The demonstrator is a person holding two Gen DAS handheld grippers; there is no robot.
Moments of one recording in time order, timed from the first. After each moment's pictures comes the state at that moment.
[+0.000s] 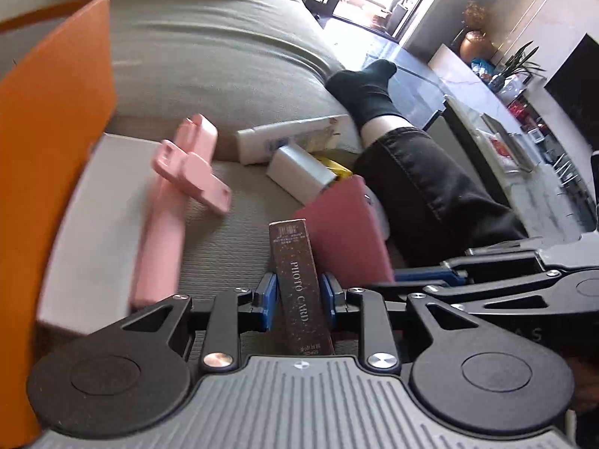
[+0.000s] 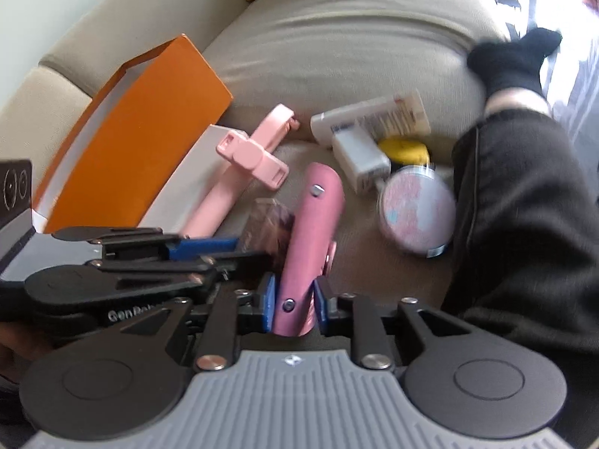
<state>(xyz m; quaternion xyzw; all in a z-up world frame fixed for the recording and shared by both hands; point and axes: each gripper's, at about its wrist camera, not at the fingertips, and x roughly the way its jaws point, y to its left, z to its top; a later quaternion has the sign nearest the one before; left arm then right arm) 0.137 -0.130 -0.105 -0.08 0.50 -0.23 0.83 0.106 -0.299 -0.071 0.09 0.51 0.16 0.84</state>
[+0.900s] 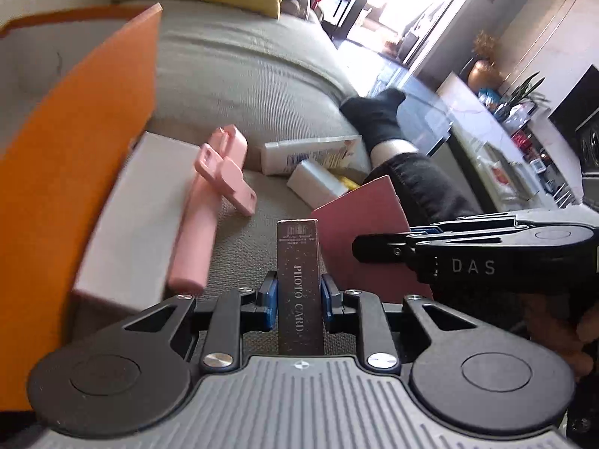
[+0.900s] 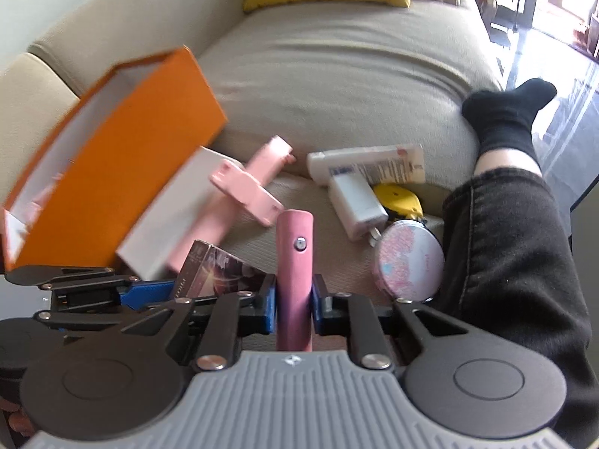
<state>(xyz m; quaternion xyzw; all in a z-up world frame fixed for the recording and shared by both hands) 0.112 -0.095 -0.084 -0.11 0.47 -0.20 0.85 0.113 -0.273 -0.045 0.05 0.49 0.12 0.86</state>
